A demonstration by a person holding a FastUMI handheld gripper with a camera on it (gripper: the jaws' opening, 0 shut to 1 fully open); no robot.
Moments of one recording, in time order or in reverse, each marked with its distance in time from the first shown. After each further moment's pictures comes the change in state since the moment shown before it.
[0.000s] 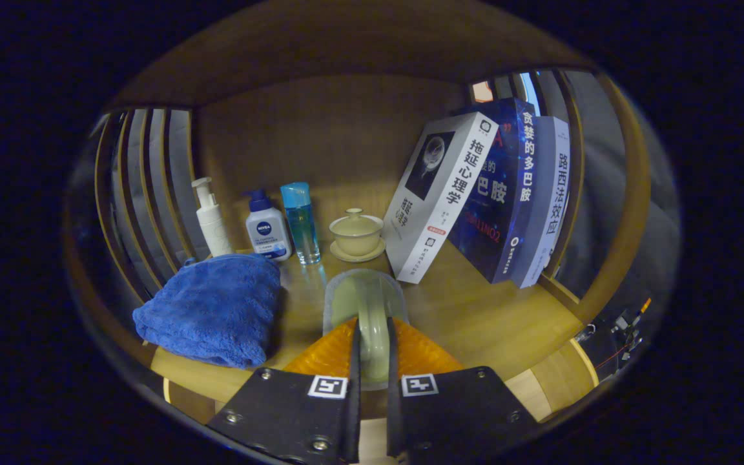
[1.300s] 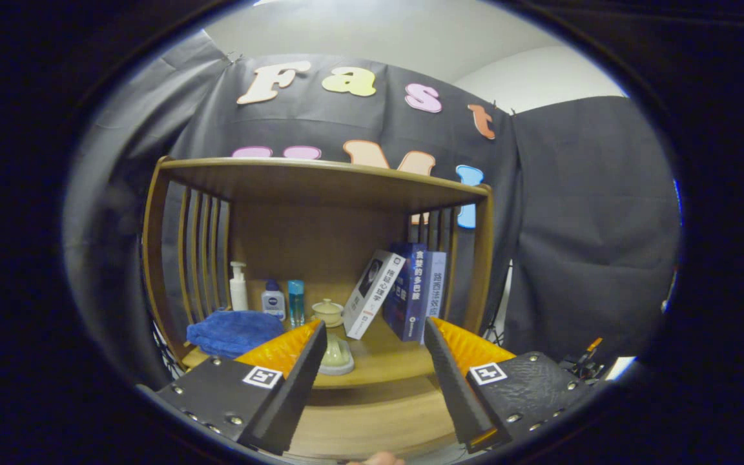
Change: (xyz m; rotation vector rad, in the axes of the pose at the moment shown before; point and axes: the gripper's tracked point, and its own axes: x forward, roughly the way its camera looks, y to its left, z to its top) arm -0.254 -0.054 0.046 -0.065 -0.466 -0.146
